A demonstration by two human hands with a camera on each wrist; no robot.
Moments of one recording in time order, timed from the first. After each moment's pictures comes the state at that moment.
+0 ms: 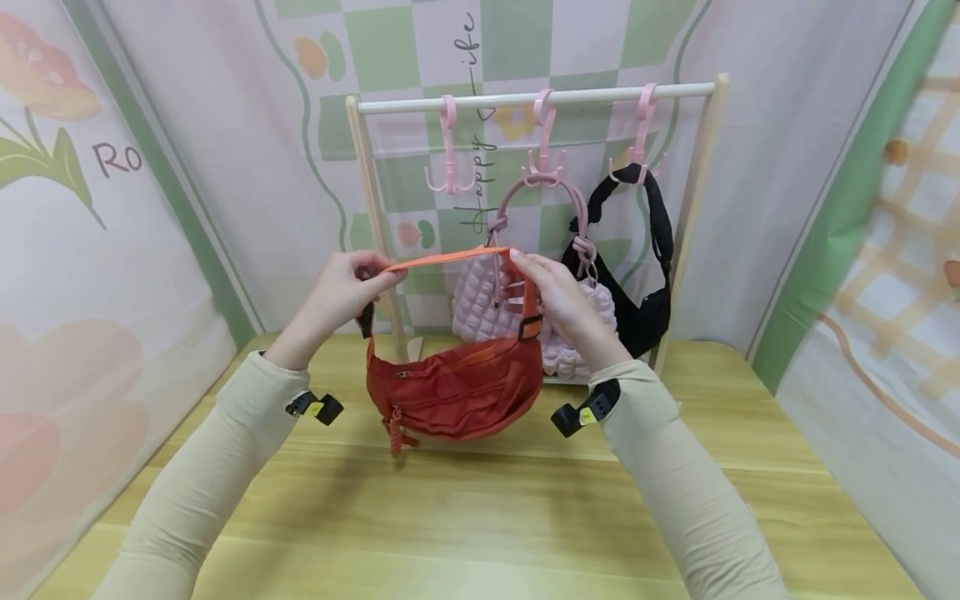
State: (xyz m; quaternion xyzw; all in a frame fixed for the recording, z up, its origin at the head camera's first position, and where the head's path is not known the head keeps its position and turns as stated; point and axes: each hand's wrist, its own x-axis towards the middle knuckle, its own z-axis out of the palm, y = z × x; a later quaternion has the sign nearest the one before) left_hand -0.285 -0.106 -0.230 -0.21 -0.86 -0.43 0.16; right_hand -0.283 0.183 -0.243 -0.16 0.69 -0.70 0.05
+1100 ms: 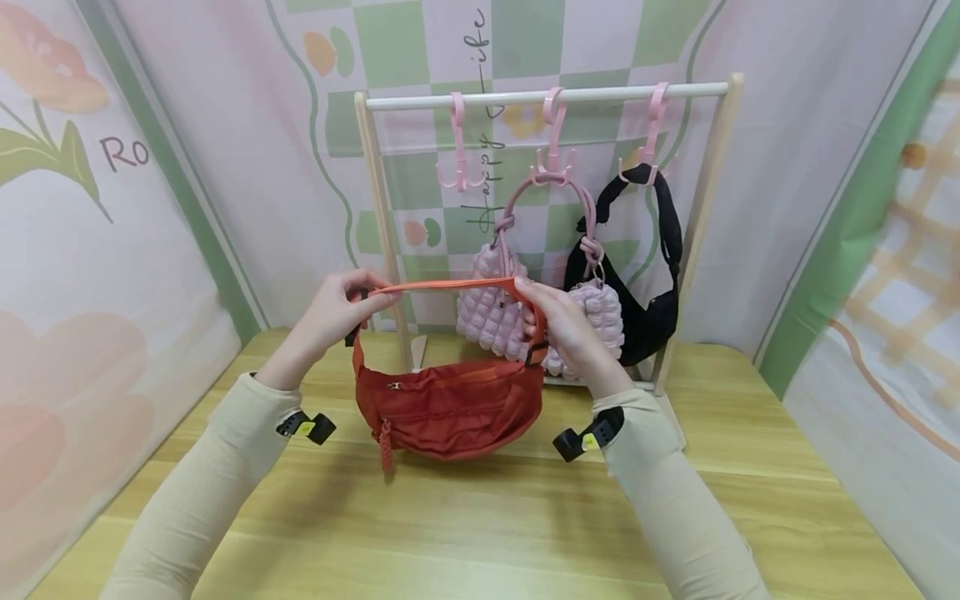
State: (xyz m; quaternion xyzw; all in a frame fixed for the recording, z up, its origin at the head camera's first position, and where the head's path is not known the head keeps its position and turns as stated) left_hand -0.275 -0.125 -0.252 -0.19 -0.84 -0.50 0.09; right_hand -0.279 0.183 -0.275 -0.17 0.66 -0.73 0.08
